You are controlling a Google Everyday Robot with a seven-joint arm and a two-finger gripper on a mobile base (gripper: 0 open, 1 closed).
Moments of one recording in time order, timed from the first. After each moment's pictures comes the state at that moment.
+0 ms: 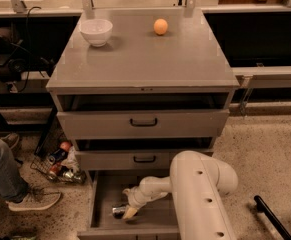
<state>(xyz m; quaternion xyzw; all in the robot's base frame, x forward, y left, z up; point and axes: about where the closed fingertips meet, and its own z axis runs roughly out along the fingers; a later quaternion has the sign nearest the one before) 0.570 0.099 0.130 -0.70 0.65 0.18 0.24</state>
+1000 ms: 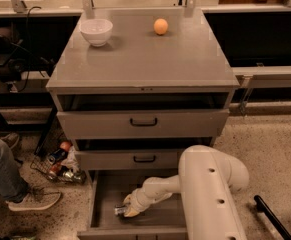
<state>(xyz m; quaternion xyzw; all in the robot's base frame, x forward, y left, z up) 0.544 0.090 0.161 -0.72 0.63 0.18 0.24</state>
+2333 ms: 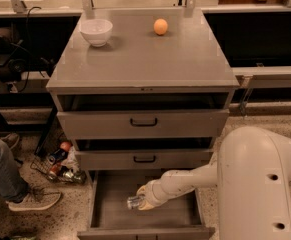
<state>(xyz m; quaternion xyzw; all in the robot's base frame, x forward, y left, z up) 0.520 0.016 0.307 -0.74 0.61 0.12 0.26</state>
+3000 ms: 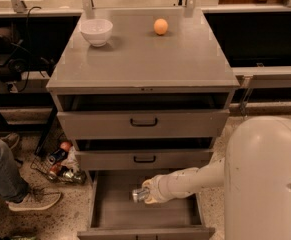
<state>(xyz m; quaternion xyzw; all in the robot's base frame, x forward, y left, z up) 0.525 -0.010 0.363 -0.75 0.59 0.05 0.29</state>
